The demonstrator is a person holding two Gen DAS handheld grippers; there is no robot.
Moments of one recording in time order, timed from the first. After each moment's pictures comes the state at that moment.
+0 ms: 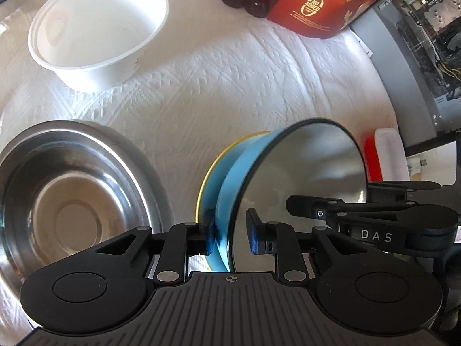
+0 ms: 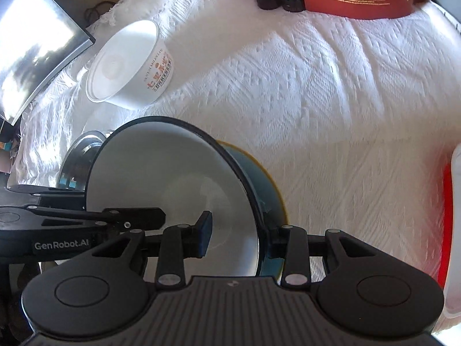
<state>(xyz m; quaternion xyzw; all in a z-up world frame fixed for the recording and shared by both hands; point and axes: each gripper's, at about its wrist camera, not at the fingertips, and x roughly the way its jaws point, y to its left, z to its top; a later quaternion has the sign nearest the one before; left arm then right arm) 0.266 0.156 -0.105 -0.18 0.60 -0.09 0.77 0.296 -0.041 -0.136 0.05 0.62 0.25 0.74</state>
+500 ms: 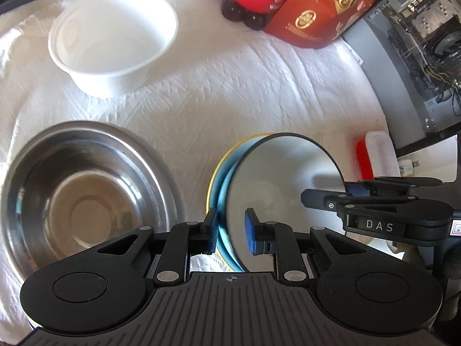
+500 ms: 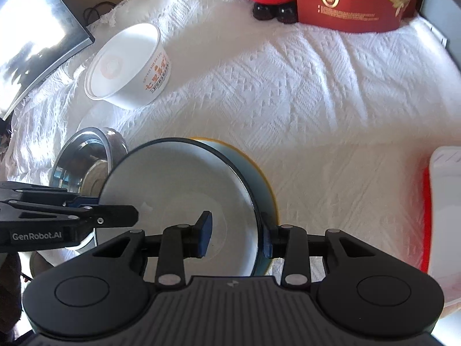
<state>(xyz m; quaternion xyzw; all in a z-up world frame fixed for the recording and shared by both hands) 0.247 0.167 -0.085 -0.18 0.58 -0.09 0.79 0.282 -0.042 -0.118 0.02 0.60 0.23 0.77</state>
